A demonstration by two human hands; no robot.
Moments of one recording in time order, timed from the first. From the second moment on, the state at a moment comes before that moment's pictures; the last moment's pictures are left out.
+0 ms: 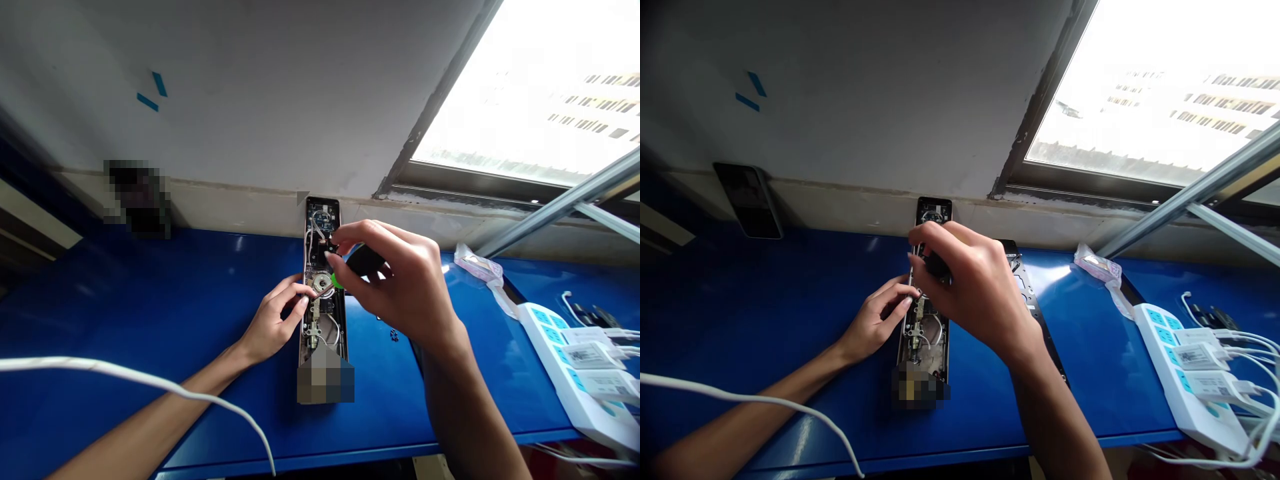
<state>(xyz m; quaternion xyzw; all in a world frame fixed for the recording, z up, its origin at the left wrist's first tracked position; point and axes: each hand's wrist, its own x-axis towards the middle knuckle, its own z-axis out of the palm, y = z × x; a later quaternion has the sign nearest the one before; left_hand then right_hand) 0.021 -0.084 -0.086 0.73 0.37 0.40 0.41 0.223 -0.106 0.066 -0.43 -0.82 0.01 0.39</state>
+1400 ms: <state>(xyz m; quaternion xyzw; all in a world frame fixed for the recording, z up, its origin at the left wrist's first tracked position) 0.020 -0.084 -0.083 0.75 0.36 0.39 0.39 0.224 -0.110 0.070 -0.39 -0.85 0.04 0.36</state>
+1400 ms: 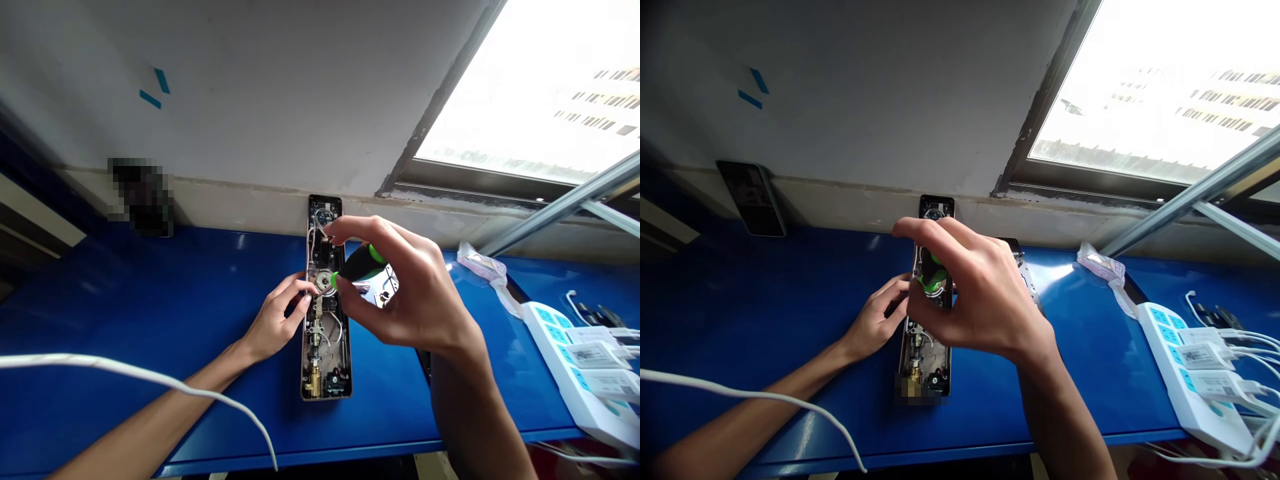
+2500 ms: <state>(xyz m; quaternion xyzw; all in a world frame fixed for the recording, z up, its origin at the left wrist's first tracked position) 0.035 -0.082 -0.078 0.85 0.28 0.44 0.09 0.251 -0.125 0.093 -0.43 -0.81 0.06 0.40</state>
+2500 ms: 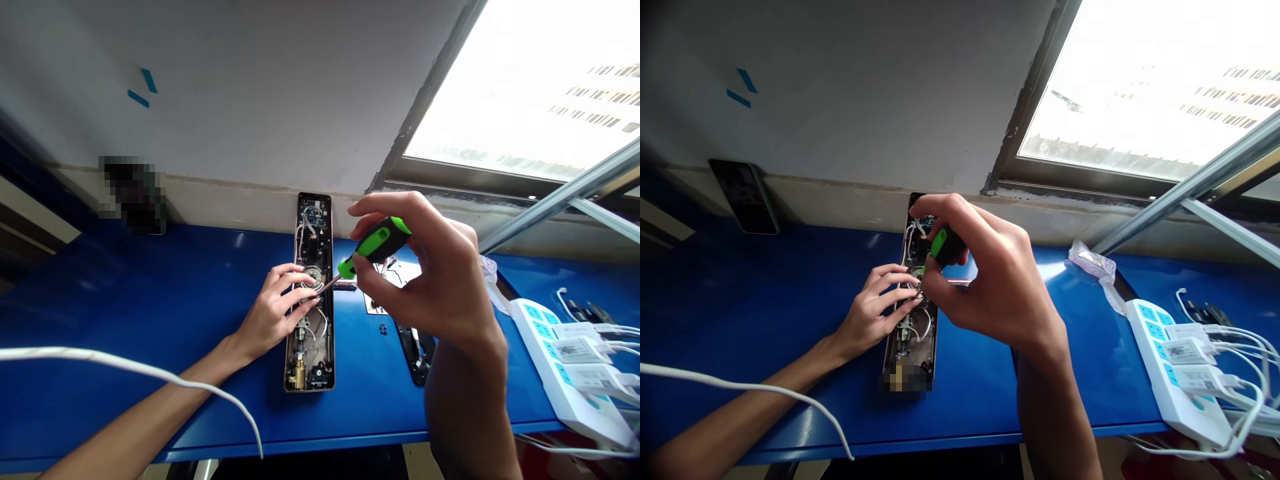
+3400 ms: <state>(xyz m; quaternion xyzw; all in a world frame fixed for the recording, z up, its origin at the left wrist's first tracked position) 0.162 -0.063 -0.056 0.99 0.11 0.02 0.03 0.339 -0.138 0.108 -0.55 -0.81 0.09 0.18</state>
